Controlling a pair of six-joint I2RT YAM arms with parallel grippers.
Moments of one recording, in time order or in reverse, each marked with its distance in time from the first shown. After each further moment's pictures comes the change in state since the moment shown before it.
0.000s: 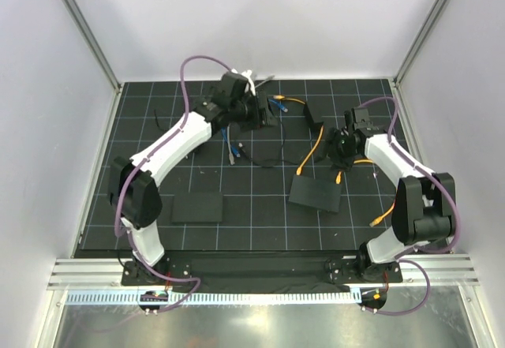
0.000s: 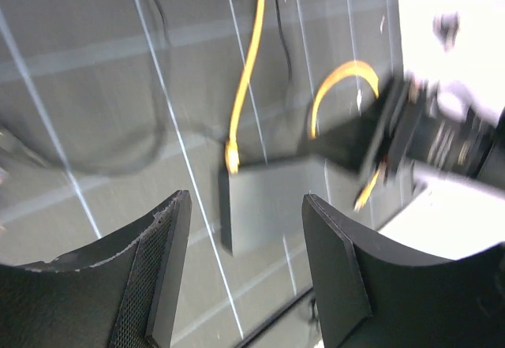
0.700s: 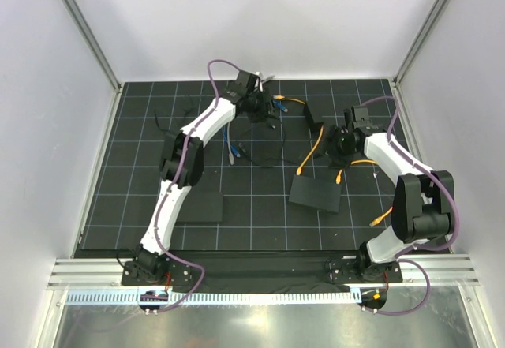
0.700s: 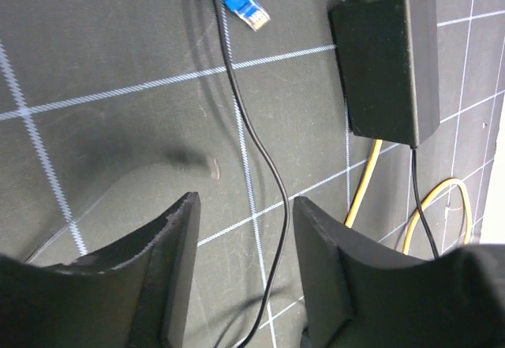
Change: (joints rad) left arm 0.102 0.670 0.547 -0.003 0.071 0.047; right arm 0.000 0.026 0.019 0.030 0.000 0.051
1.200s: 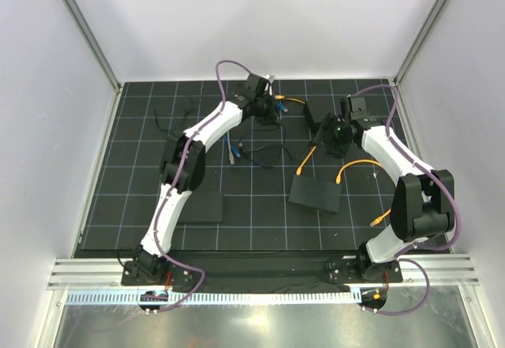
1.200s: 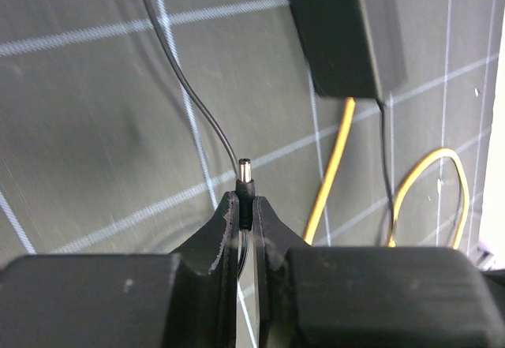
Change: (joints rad) left arm -0.072 -0.096 -0.105 0.016 -0.038 0.003; right arm 0.045 0.008 0.106 -0.007 0.016 0.029
